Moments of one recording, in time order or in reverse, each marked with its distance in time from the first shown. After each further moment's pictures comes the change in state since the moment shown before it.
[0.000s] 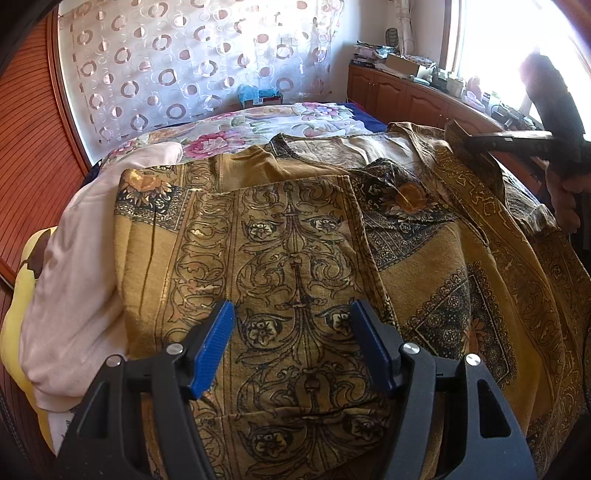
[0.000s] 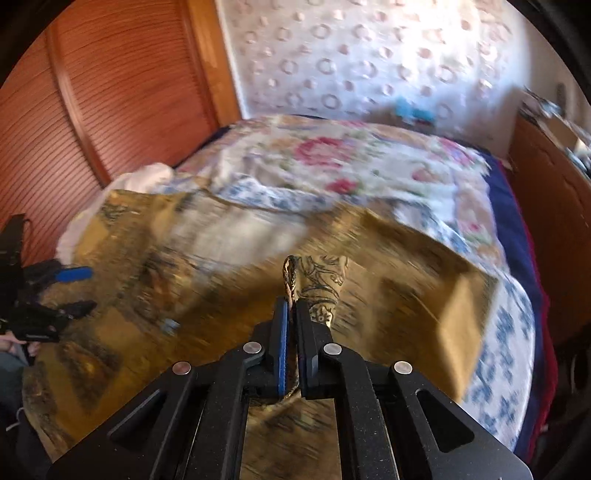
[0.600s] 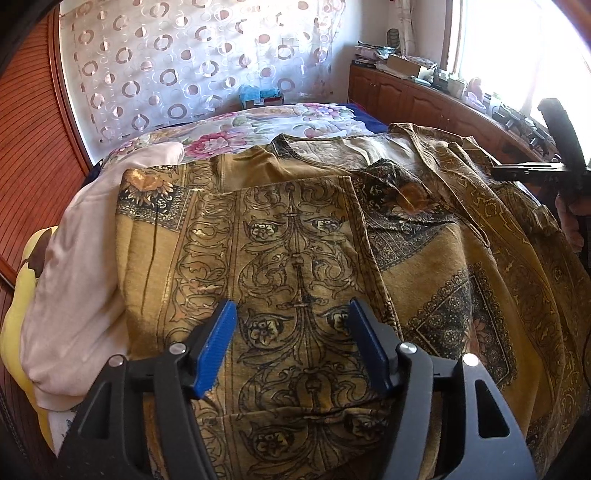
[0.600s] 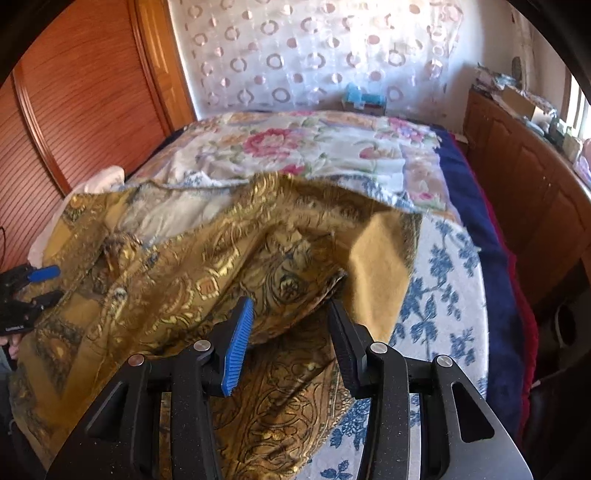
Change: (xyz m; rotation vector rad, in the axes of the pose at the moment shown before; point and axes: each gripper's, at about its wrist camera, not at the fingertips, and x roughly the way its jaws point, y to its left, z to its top) left arm 0.000 0.000 0.000 0.000 -0.001 0.001; right arm -0.020 -0.045 -0.041 0.133 0.031 -0.160
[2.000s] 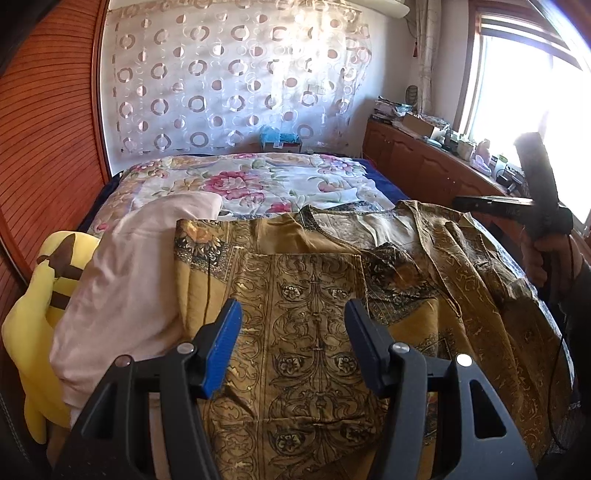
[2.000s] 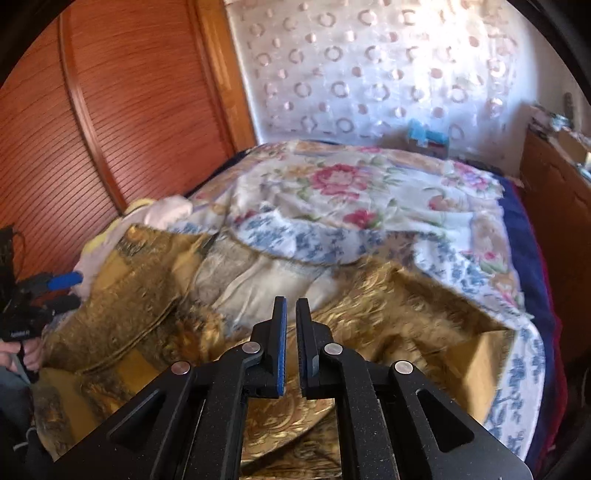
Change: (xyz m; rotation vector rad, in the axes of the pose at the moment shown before) left arm -0.049 0.026 0.013 -0.133 -0.185 -0.014; right arm 0.007 0.065 0.060 -0.117 -0.128 0.172
